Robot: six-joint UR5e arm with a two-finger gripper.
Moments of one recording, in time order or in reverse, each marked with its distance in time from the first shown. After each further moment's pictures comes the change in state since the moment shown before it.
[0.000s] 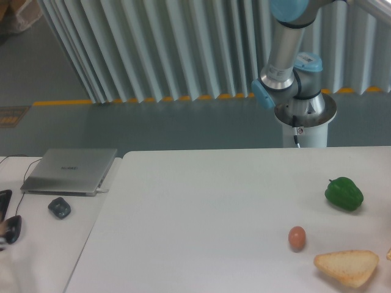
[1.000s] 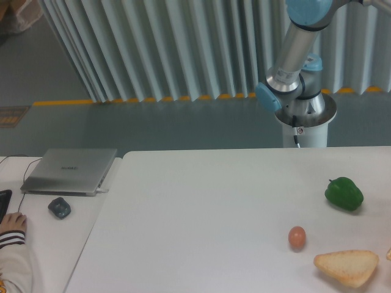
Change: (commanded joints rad) arm 0.014 -0.008 -0.014 -0.003 0.140 0.214
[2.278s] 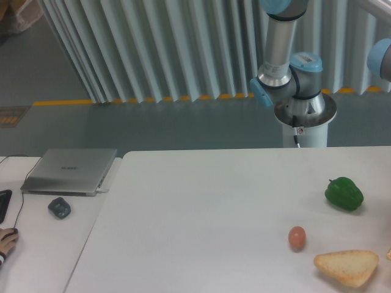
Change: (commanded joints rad) arm -0.215 0.097 0.014 -0.152 -0.061 -0.020
